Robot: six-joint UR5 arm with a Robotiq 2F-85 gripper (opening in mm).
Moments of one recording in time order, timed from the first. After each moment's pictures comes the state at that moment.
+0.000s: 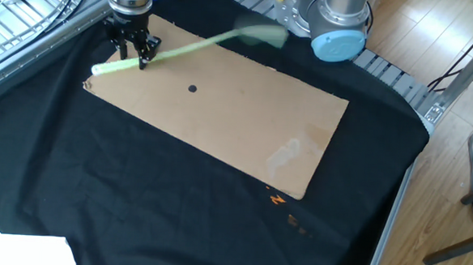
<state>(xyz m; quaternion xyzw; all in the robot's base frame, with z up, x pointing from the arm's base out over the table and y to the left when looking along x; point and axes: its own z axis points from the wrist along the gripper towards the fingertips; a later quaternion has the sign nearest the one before) 0.447 -0.249 0.004 -0.15 0.98 -0.03 0.08</state>
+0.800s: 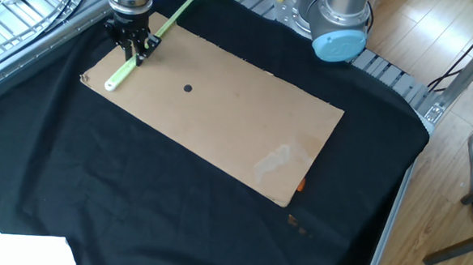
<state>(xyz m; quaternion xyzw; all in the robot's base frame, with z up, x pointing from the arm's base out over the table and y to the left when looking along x) 0.443 -0.247 0.009 -0.14 0.99 -0.03 0.06</state>
